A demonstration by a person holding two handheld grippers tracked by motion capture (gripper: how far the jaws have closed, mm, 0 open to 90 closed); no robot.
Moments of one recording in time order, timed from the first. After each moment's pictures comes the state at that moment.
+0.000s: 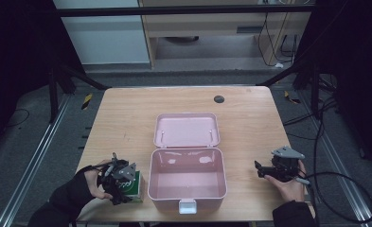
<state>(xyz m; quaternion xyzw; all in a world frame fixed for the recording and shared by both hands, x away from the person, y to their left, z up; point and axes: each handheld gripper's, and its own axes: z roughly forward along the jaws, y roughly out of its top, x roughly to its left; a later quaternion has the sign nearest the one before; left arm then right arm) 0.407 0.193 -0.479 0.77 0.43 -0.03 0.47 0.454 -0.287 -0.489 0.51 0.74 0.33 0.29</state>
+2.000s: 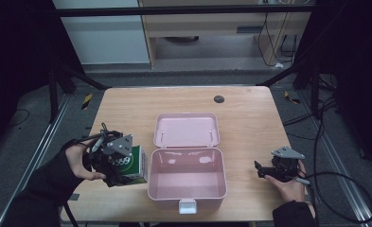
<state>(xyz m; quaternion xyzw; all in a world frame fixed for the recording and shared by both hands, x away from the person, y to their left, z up) 0.407 0.174 -0.330 0.81 0.36 0.00 0.47 0.454 -0.288 -0.490 0.50 0.74 0.34 0.29</state>
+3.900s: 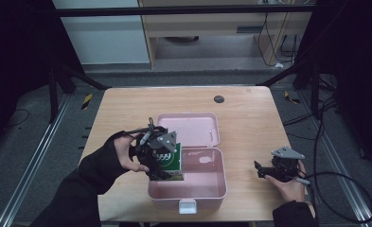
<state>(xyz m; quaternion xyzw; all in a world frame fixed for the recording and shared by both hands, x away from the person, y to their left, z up) 0.441 0.105 -0.329 0.92 0.16 -0.01 0.35 0.454 -0.288 -0.491 0.50 0.74 0.34 0.29</state>
